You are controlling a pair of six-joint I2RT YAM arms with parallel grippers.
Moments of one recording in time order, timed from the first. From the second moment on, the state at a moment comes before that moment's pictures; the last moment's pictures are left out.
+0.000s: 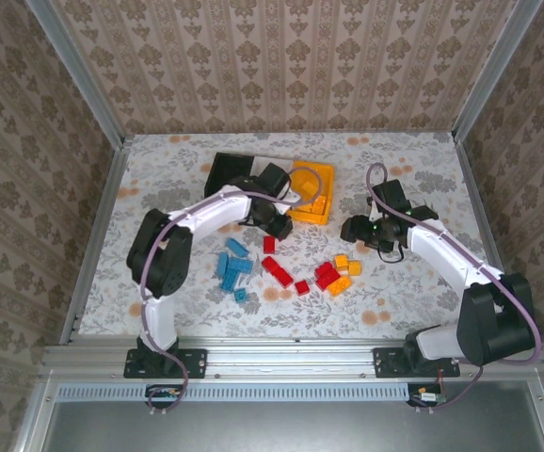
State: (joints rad) left arm -0.70 1.92 1.50 -0.76 0.19 0.03; right arm 0.22 1.36 0.92 -0.66 -0.20 0.50
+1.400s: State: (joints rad) left arm -0.51 2.02 1.83 -0.93 0.12 -0.07; right arm 0.55 1.58 1.09 -0.83 0.04 0.41
